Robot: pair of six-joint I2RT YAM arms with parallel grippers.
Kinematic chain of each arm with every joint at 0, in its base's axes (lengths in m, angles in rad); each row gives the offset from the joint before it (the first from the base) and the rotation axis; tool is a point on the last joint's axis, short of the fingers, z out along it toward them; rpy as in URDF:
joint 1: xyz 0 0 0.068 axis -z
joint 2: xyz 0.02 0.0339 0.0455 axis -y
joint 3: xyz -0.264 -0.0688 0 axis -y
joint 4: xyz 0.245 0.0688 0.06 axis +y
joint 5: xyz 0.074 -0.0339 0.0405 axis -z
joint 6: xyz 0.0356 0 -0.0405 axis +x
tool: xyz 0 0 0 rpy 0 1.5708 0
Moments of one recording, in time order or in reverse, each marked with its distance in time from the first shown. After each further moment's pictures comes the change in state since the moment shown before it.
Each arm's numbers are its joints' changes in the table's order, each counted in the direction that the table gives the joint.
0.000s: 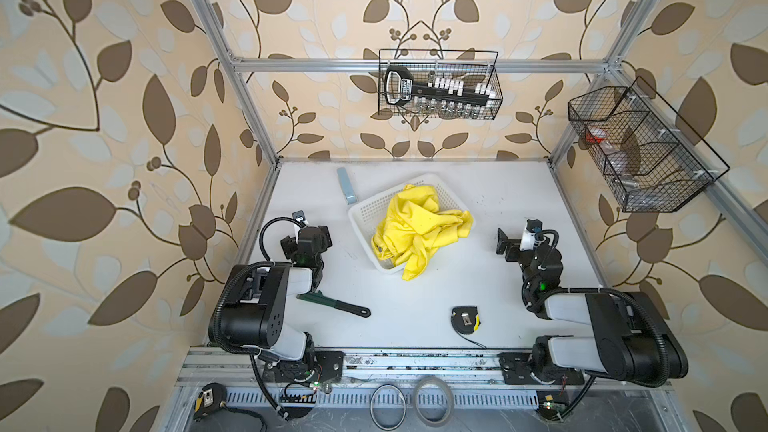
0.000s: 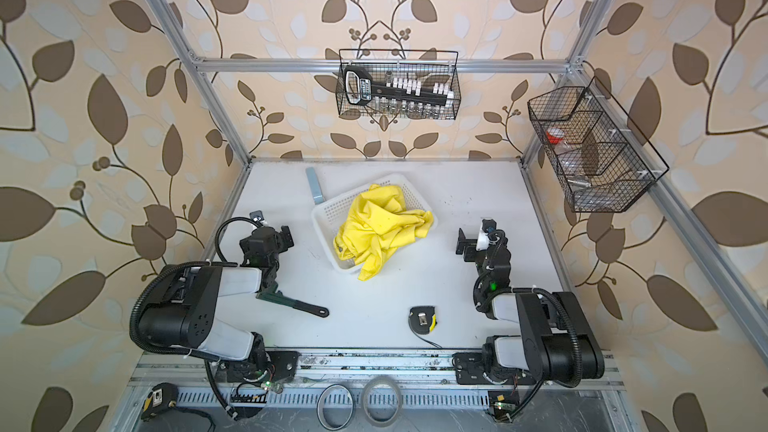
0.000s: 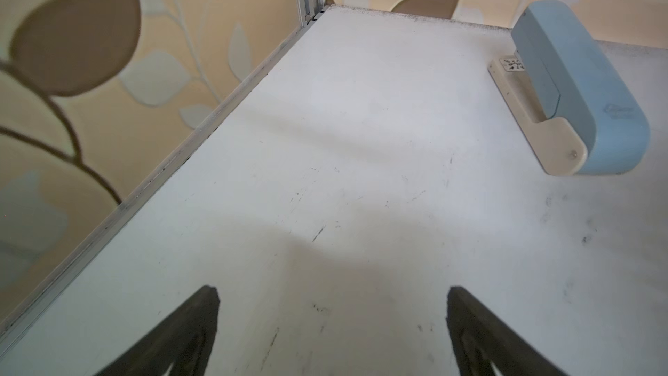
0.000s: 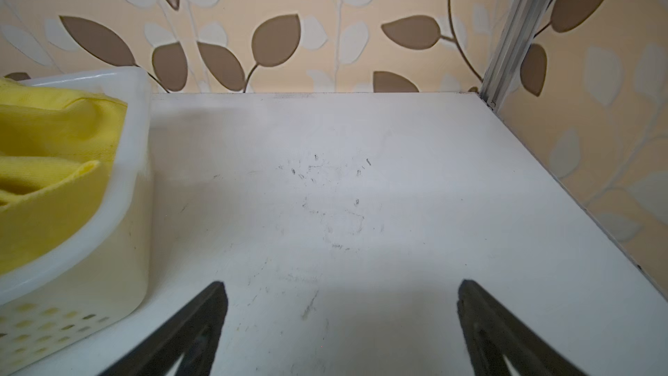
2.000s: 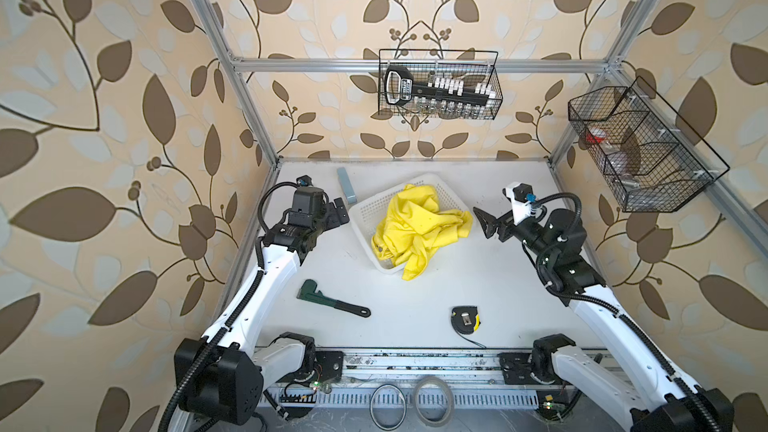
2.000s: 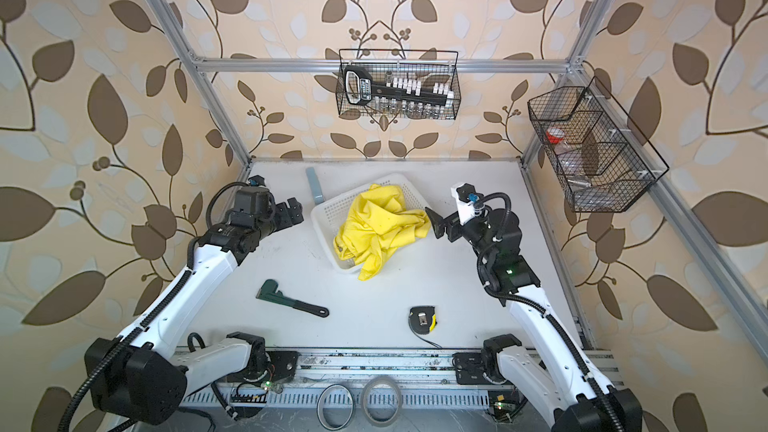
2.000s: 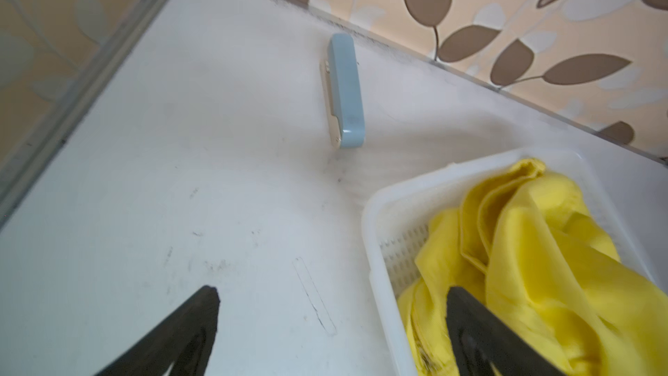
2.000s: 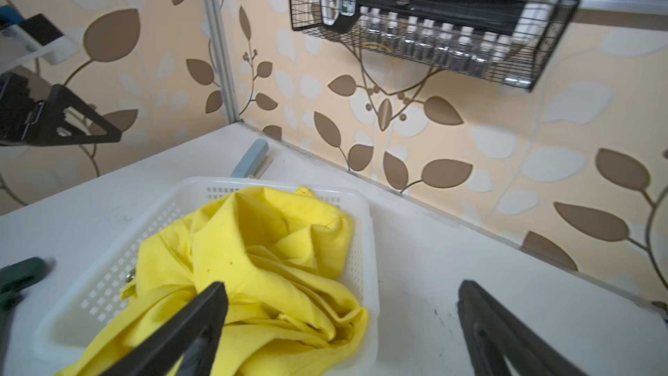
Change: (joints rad) left arm 0.145 0.357 0.607 1.182 0.367 -0.299; right arm -0.207 0.425 0.553 0.905 -0.381 -0.141
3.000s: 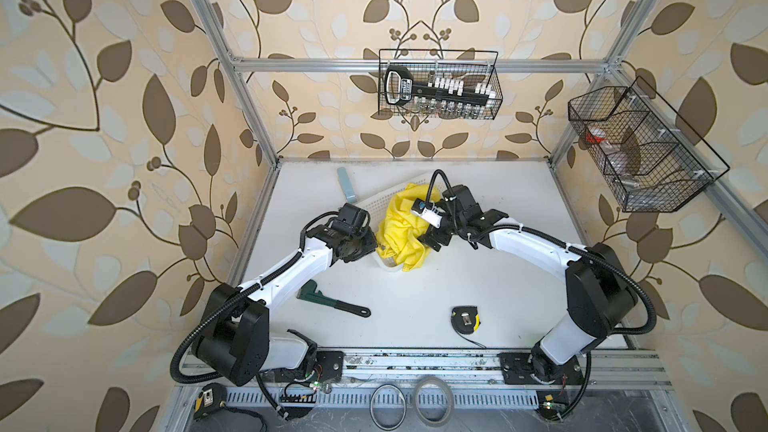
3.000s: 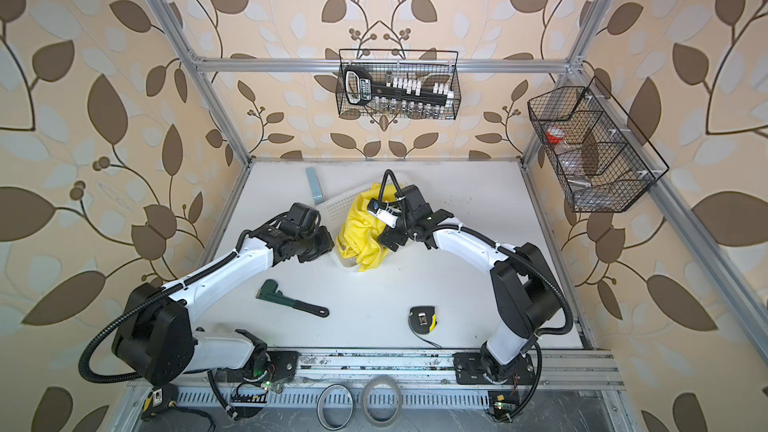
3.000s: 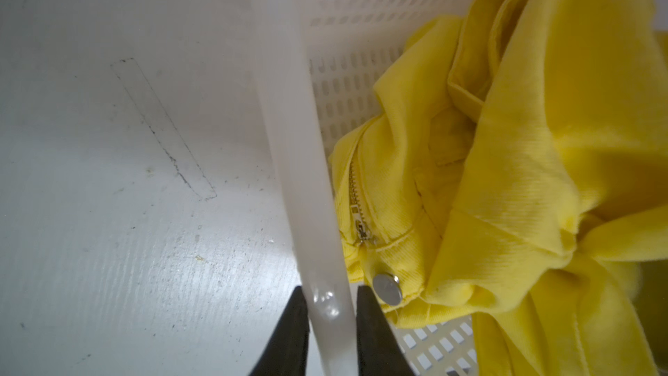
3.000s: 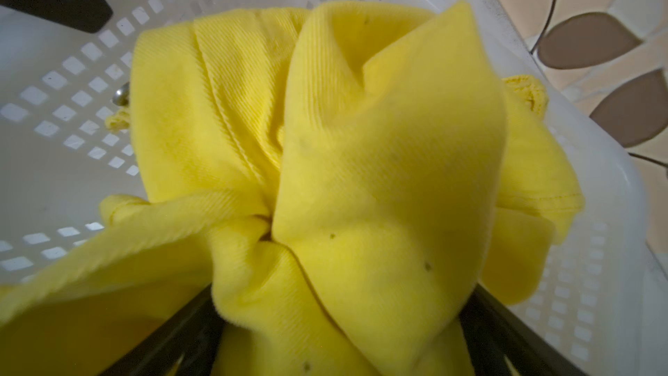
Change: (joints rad) left arm 0.275 -0.203 -0.086 -0.014 0.134 -0.389; right arm -0.364 -0.754 0.447 0.352 0.194 -0.395
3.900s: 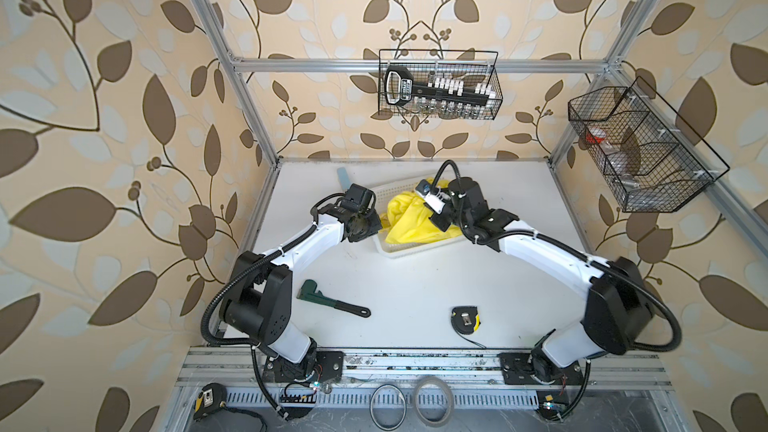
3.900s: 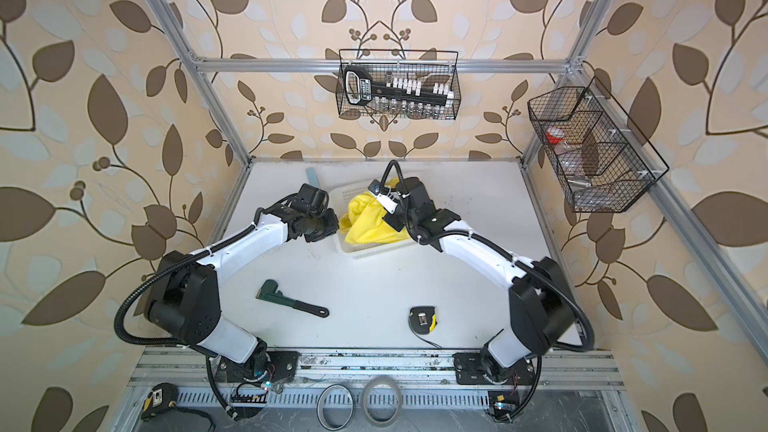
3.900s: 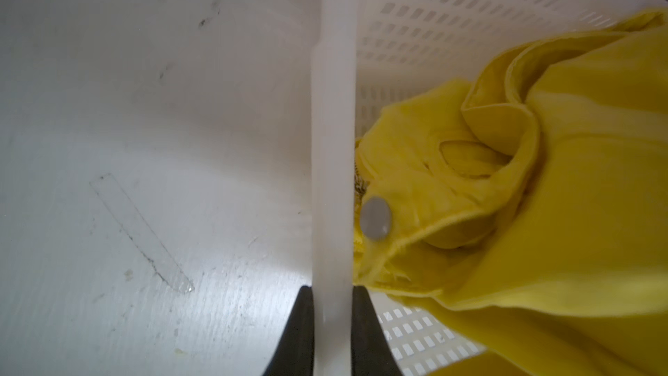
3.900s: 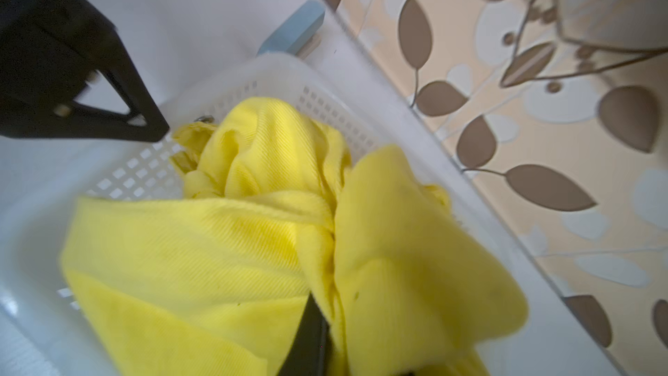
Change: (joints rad) left arm -0.066 -0.239 0.231 0.002 -0.018 0.127; right arm -0.025 0.184 0.015 -0.111 0.173 0.098
